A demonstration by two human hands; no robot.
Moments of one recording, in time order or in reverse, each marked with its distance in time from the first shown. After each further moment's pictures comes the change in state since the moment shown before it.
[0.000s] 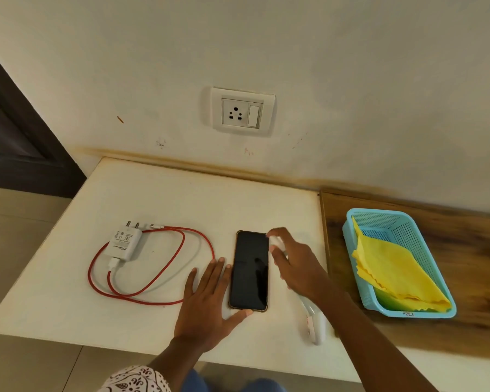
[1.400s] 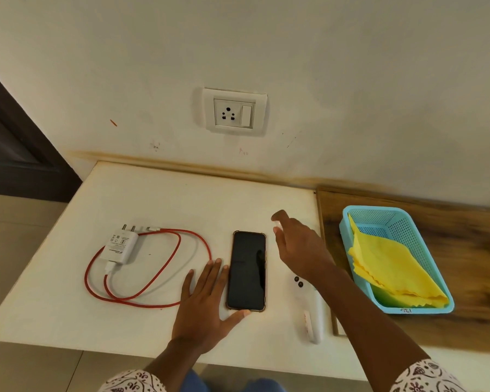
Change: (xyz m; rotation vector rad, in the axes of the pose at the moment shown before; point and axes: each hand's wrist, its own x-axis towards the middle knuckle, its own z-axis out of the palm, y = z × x) left_hand 0.001 0.000 0.000 -0.022 -0.005 -0.001; right_hand 0.021 0.001 -0.020 -0.307 0.170 -0.115
